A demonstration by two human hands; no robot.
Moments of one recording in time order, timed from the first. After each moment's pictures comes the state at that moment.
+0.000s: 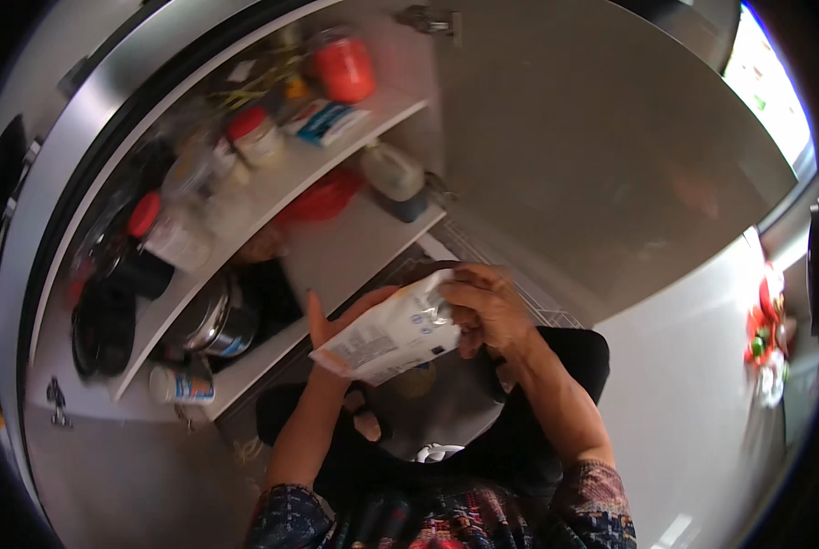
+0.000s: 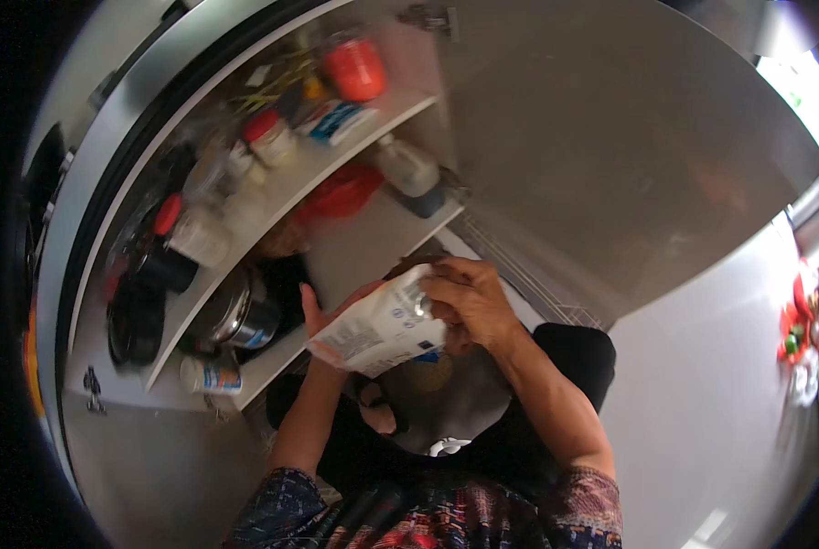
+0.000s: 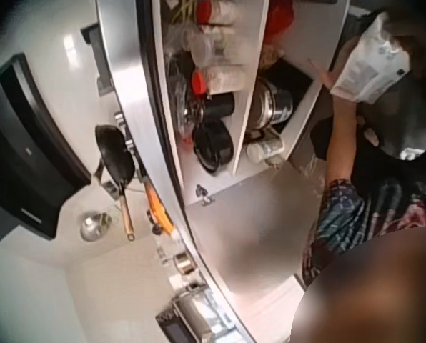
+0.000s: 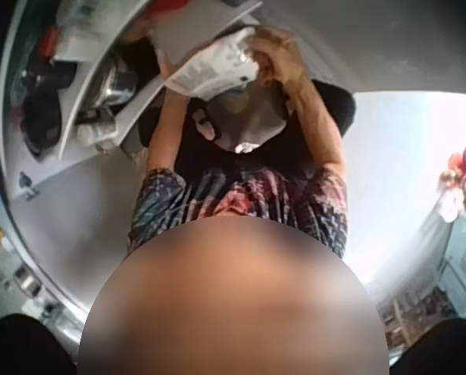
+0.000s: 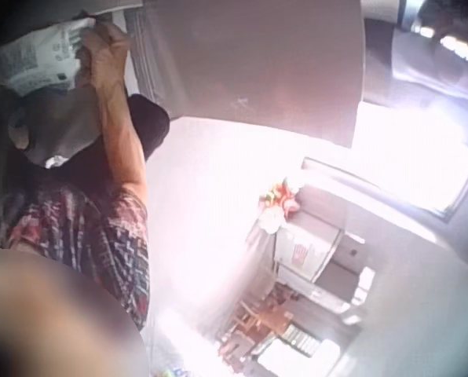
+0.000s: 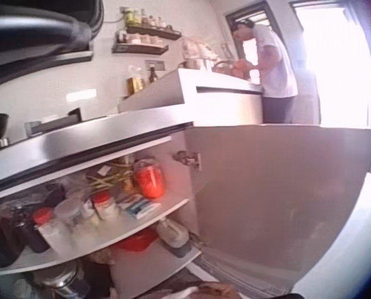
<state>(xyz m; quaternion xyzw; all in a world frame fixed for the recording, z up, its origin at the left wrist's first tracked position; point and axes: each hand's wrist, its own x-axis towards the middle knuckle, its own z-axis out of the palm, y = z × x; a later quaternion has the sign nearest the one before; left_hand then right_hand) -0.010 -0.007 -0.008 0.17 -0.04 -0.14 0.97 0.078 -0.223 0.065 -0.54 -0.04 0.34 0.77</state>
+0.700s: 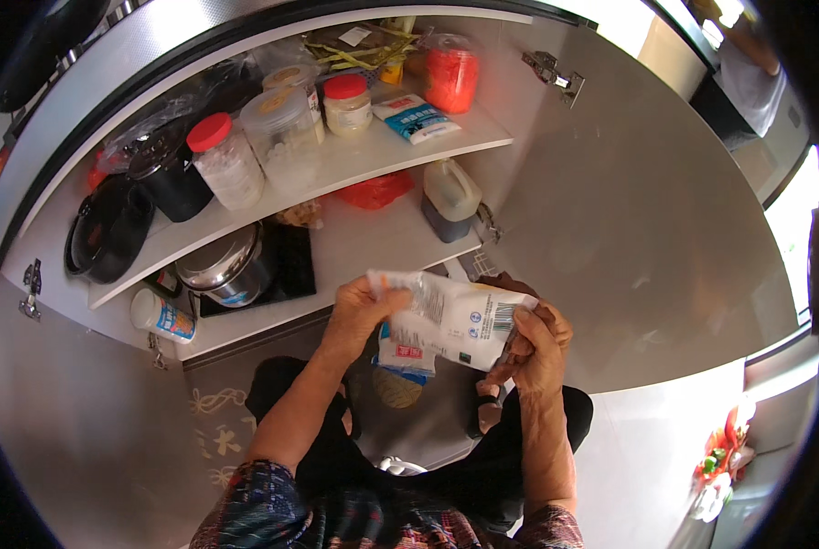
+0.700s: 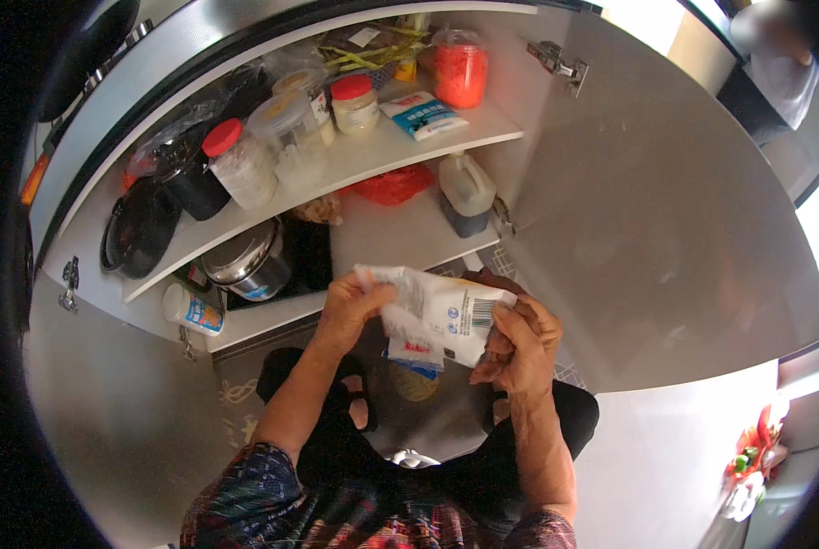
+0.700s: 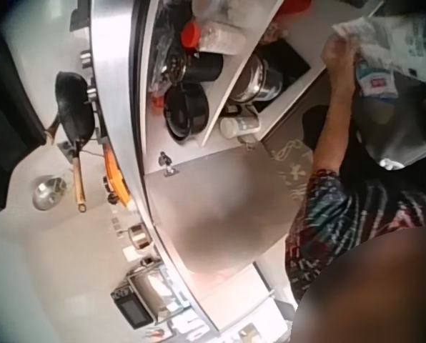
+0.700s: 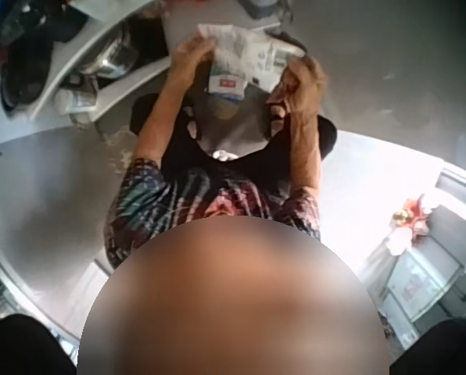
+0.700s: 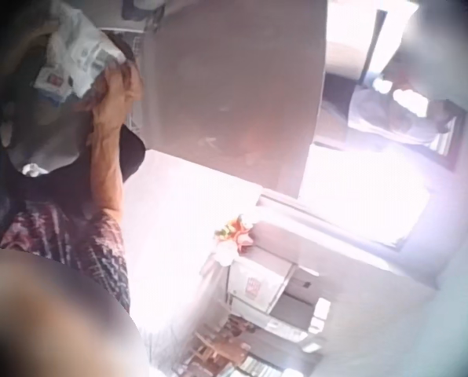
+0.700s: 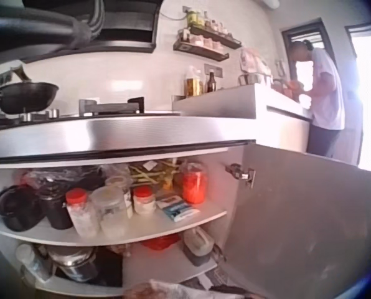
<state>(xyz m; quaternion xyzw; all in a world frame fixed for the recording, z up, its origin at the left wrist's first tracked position) -0.010 0.009 0.014 0.55 0.13 0.17 0.80 0.068 -0.205 0.070 -0.49 -0.10 0.16 0.85</state>
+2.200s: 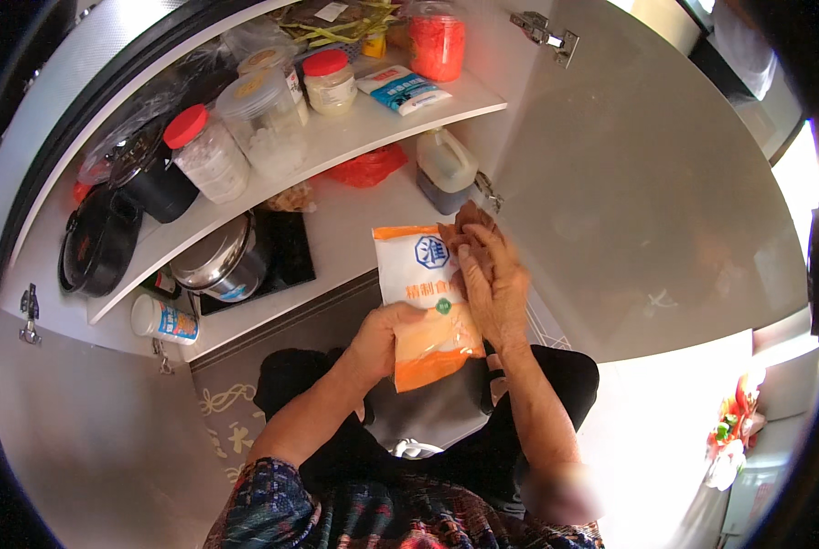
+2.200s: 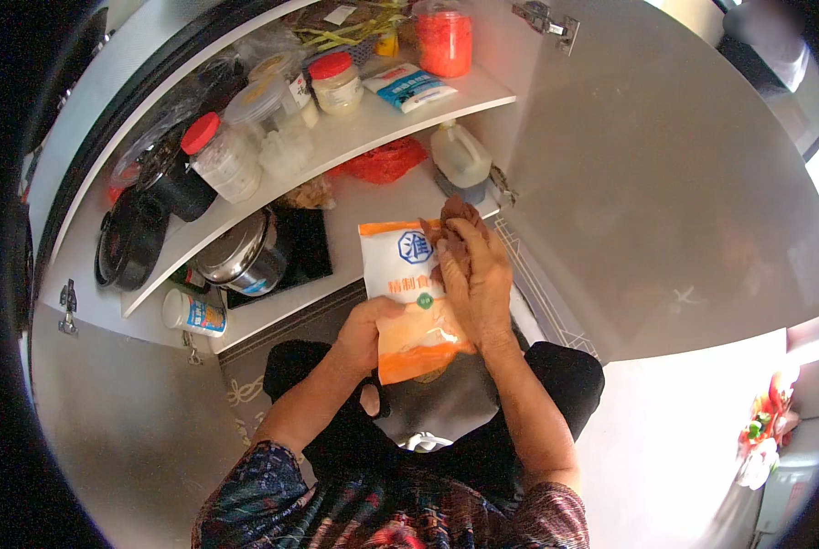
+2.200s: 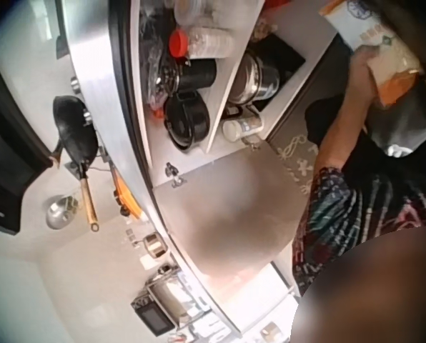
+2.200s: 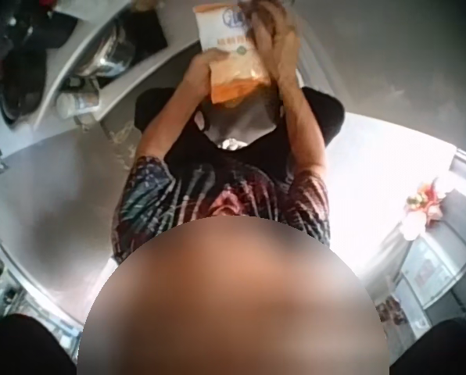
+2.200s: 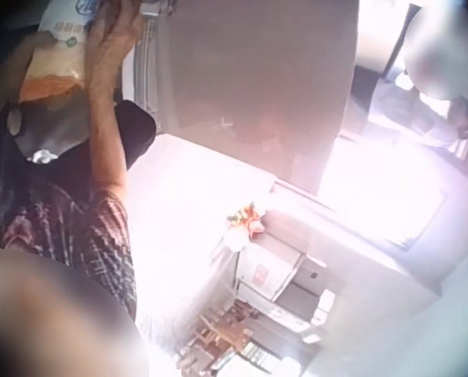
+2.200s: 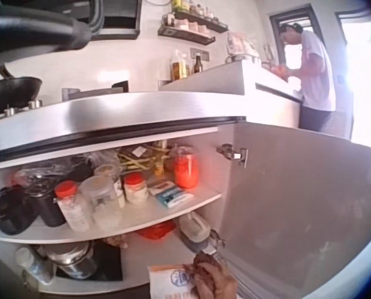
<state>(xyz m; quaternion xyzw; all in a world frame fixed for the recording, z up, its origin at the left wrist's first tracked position) -0.023 -0.023 0.008 0.23 0.10 -0.07 0.97 0.082 -0.148 0.039 -0.76 -0.31 -0.12 0.55</state>
